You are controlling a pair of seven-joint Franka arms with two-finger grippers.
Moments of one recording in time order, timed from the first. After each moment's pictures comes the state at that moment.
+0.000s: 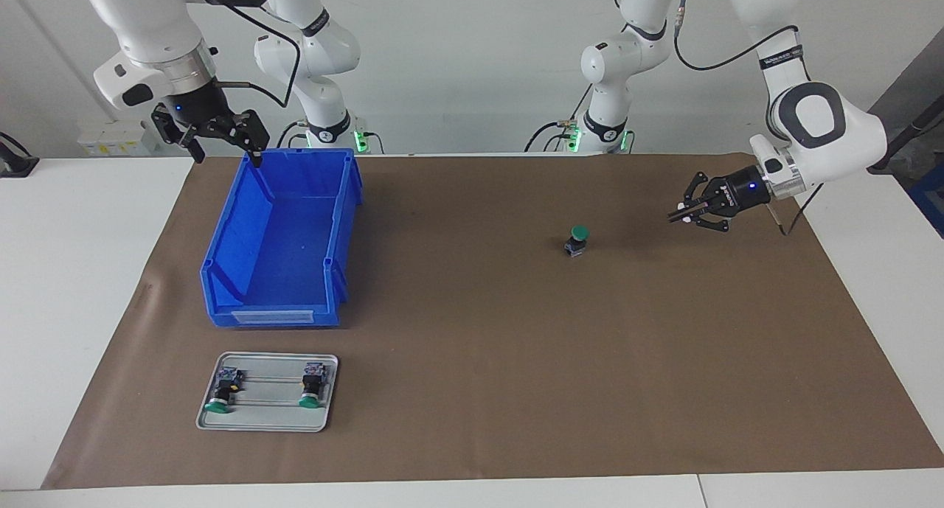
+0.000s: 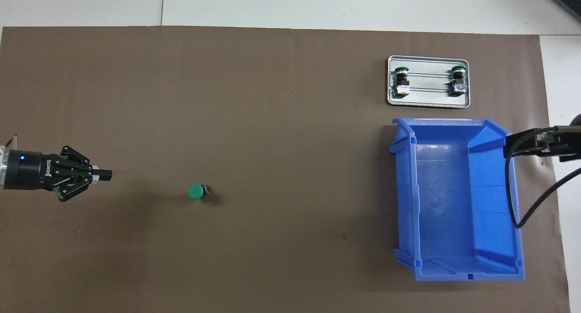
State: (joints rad) left arm 0.36 0.02 -0.07 -2.11 -0.75 1.70 1.61; right arm 0.11 -0.08 -0.10 -1.64 -0.05 1.51 0.12
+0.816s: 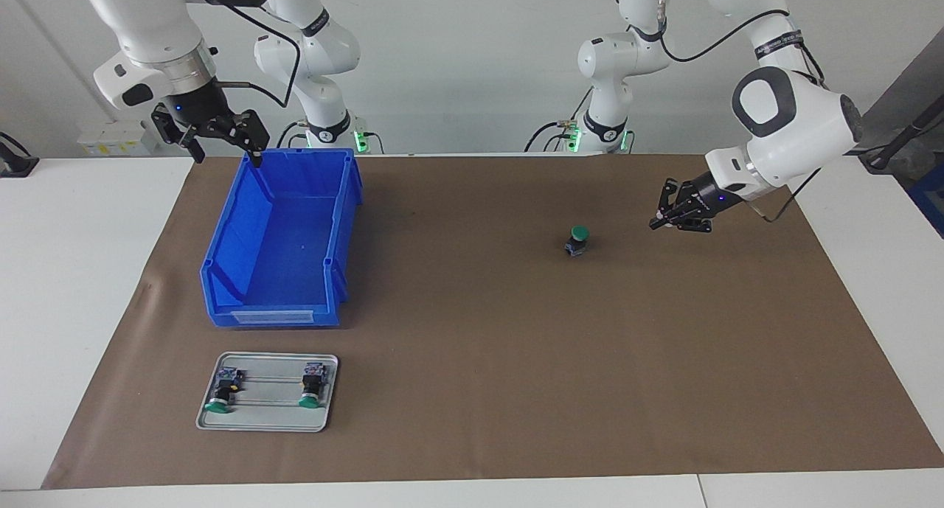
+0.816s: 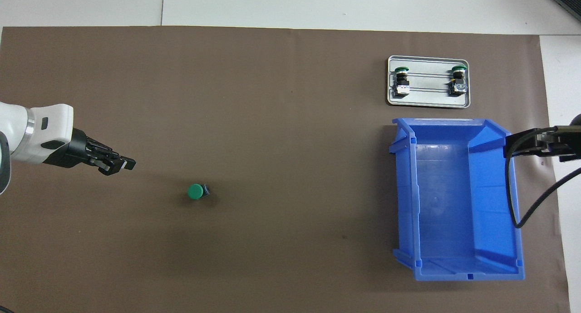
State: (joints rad) left arm 0.08 0.02 -0.08 -1.98 -0.41 1.80 0.77; right arm 0.11 -0.08 -0.10 -1.64 -0.05 1.51 0.12
